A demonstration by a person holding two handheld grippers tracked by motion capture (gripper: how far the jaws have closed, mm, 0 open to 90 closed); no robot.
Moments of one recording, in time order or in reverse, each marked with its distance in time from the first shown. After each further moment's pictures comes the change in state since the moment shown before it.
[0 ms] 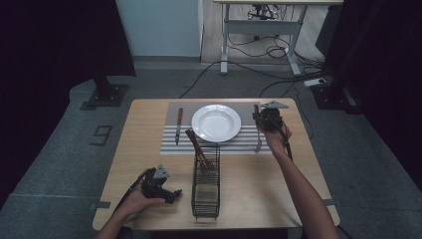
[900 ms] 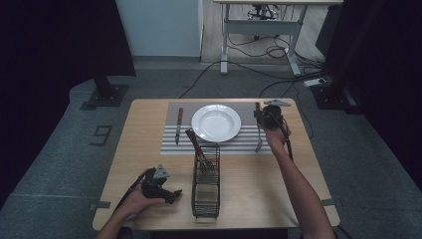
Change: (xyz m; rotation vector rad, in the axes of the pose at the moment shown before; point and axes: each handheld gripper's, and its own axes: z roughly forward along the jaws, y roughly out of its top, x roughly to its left) left arm 0.000 0.000 0.000 0.000 0.000 0.000; right arm -0.015 -0.002 0.014 -0.006 0.000 0.072
